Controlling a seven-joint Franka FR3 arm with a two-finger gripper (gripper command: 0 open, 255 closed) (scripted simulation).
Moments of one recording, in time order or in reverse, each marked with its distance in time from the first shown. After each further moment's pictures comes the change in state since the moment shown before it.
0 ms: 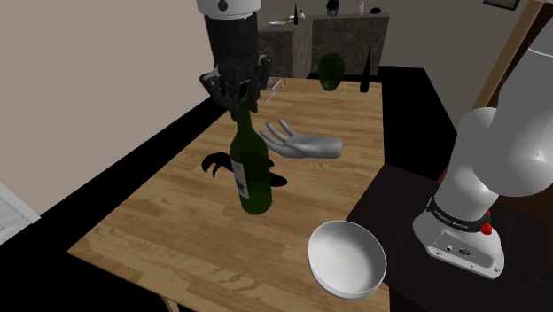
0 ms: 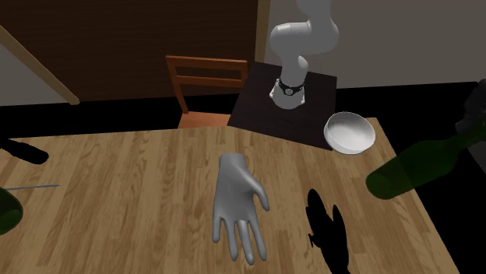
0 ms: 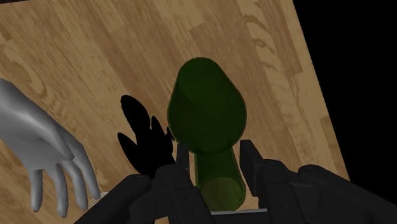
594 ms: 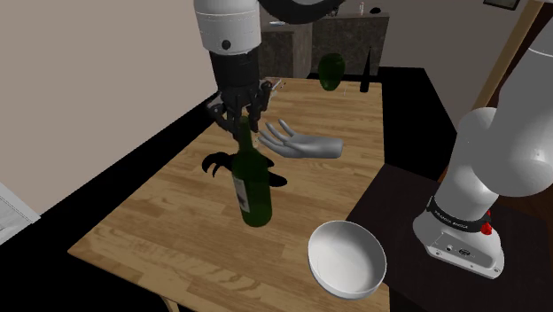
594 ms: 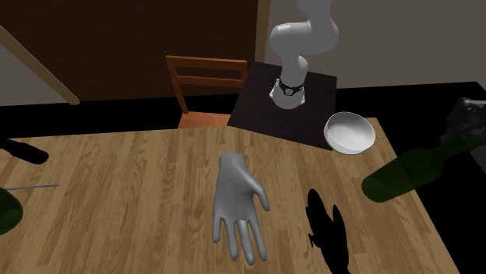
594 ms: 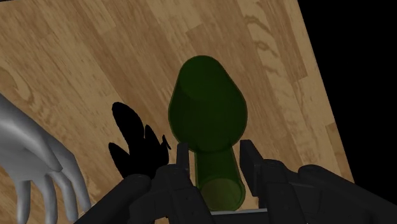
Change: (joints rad) arm 0.004 -0.003 0.005 -0.113 0.000 0.109 0.021
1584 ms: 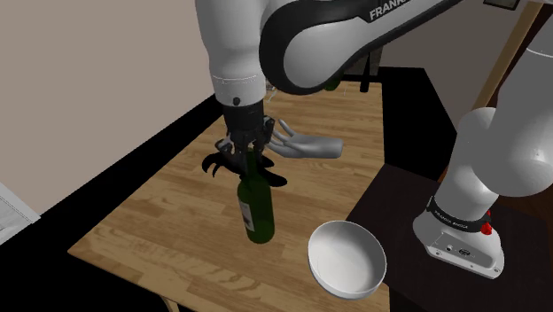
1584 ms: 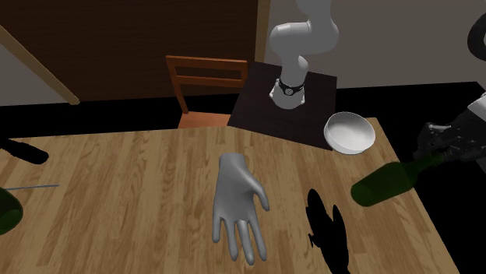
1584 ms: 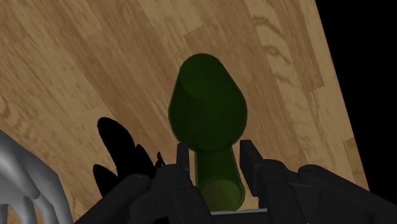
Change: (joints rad) arm 0.002 0.013 0.003 -0.190 -0.011 0.200 0.027
